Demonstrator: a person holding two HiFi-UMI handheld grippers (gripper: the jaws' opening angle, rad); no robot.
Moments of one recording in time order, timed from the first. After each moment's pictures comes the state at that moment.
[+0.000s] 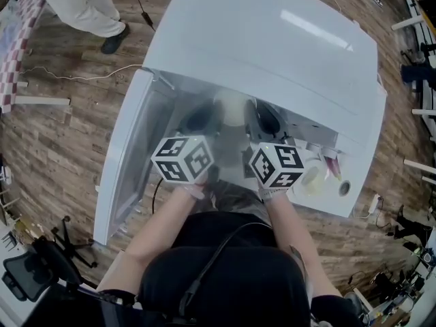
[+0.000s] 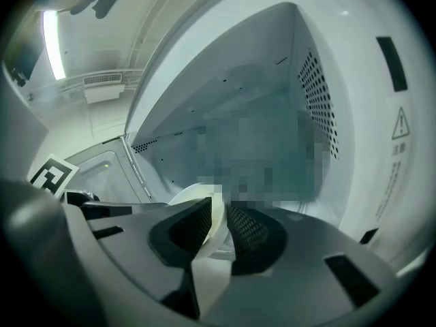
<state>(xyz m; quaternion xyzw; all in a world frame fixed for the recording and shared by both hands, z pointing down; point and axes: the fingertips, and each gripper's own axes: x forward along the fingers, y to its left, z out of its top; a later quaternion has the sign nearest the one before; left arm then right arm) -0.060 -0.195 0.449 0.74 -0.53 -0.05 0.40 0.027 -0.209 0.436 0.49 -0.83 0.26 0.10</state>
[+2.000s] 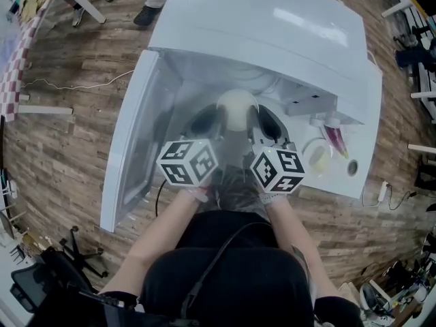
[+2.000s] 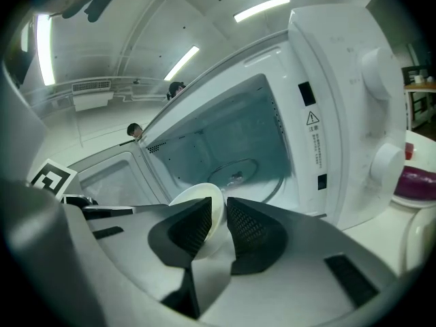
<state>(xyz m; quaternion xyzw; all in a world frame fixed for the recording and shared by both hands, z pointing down) -0.050 -0.138 0.442 0.76 -0.51 -0.04 0.40 0.040 -0.142 0.431 0.53 -0.80 0.28 0.07</state>
